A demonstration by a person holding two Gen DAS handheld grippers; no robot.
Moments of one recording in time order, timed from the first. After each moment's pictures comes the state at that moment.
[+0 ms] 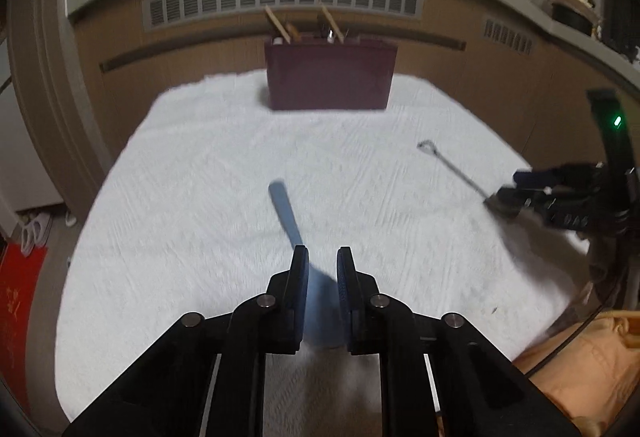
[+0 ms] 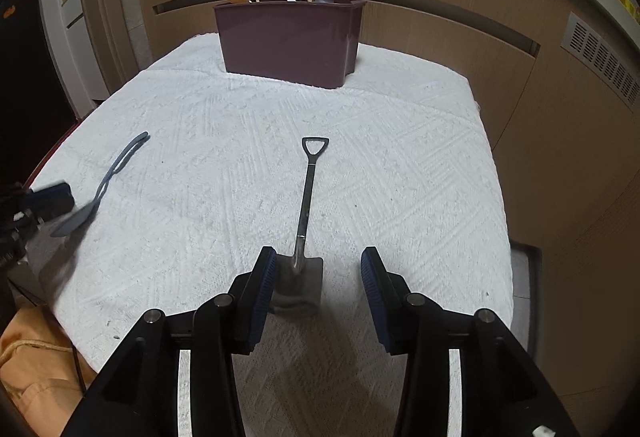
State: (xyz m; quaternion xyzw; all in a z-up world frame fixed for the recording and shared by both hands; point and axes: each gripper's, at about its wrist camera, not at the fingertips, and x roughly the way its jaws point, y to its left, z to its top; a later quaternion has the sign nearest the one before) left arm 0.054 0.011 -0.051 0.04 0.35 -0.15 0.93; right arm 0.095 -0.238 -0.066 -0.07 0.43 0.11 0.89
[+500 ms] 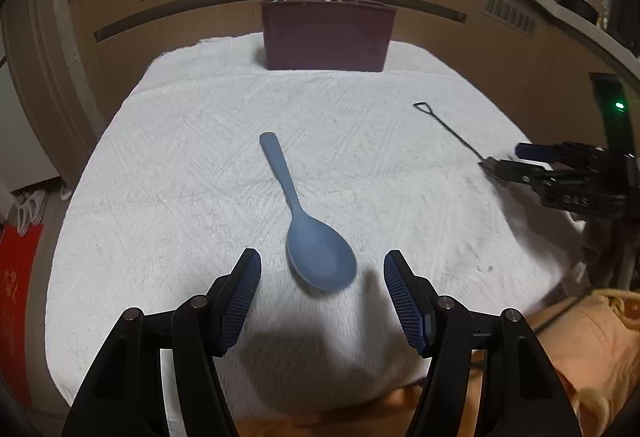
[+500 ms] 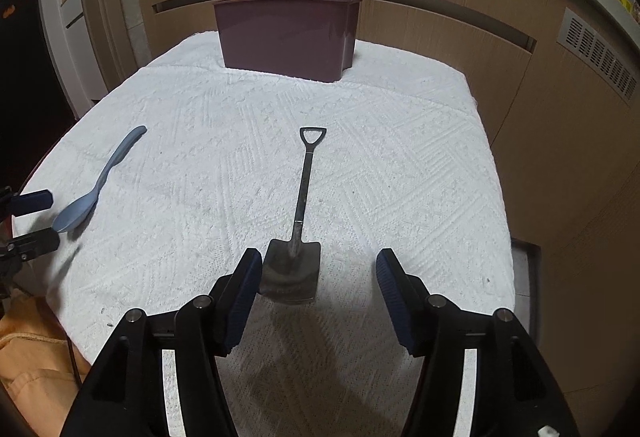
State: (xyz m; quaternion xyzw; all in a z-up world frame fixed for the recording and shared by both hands) left arm 0.050 0.009 -0.075 0.03 0.42 -0.14 0.90; right arm 0.089 -0.240 -0.073 -0.07 0.43 0.11 0.90
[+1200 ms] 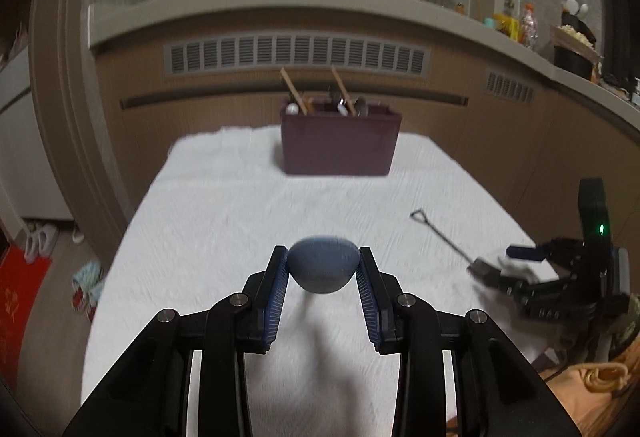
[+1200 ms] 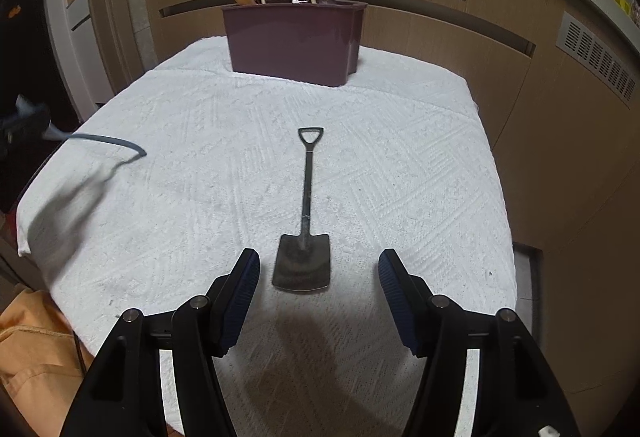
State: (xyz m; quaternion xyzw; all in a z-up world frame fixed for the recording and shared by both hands) left arm 0.050 0.018 0.005 0.01 0.28 -0.13 0.95; right arm 0.077 -0.237 -0.071 -0.07 0.41 0.12 0.90
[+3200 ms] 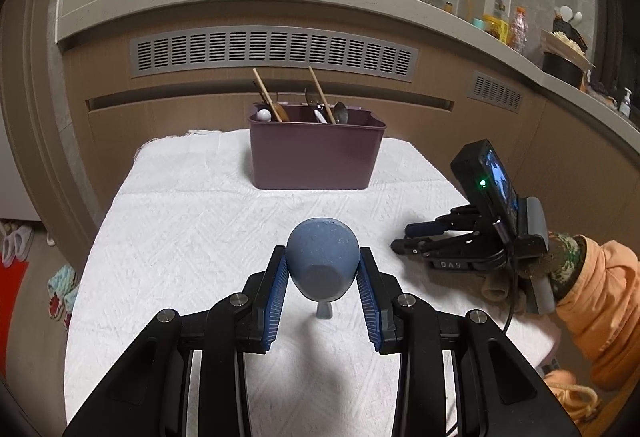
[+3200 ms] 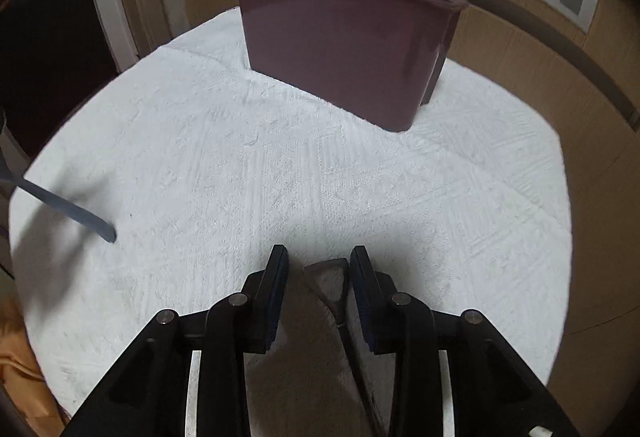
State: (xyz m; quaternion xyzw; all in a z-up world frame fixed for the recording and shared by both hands) left arm 0.097 0.008 0.009 -0.01 0.31 -0.18 0.93; right arm 0.209 -0.201 -0.087 -0.13 0.46 0.22 0.85
